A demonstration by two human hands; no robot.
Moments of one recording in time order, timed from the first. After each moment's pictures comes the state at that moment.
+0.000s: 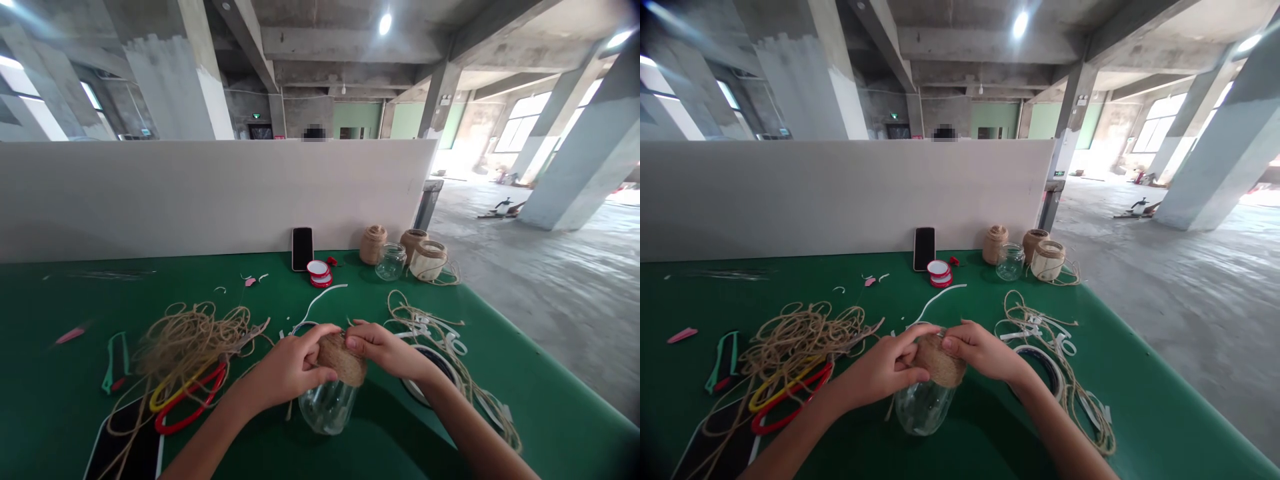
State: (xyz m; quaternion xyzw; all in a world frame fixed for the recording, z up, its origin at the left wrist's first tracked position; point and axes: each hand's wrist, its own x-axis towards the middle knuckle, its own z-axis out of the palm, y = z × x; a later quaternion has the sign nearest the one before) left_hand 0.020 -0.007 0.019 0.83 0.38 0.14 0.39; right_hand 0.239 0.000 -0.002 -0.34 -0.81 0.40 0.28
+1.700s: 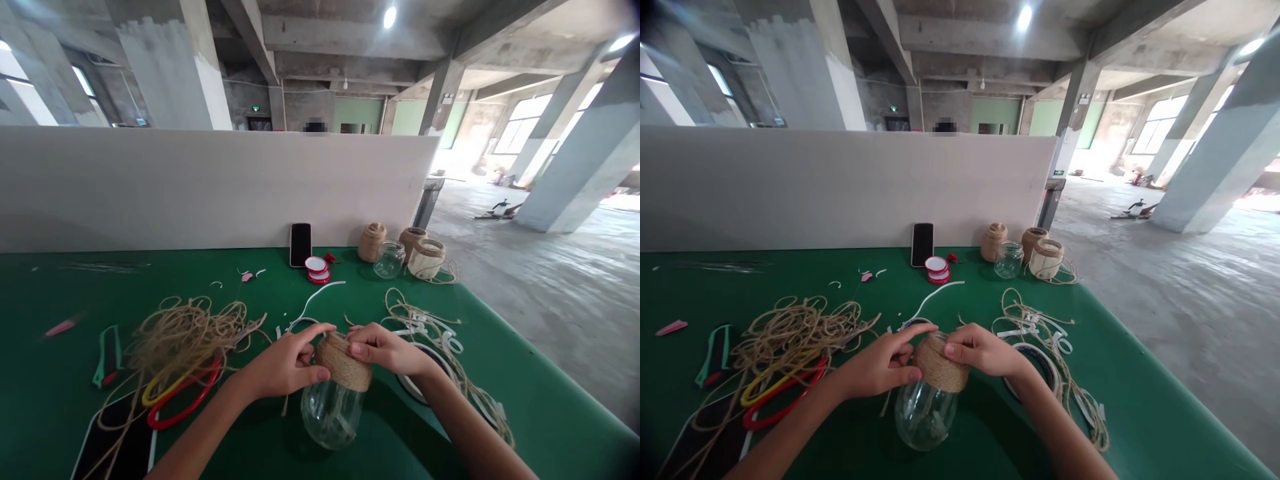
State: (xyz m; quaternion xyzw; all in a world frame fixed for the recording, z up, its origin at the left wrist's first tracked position) left_hand 0.012 0.004 0.002 0.81 0.33 0.13 0.46; right_hand 0.246 0.003 -0.010 -0.28 -0.80 0.46 0.24
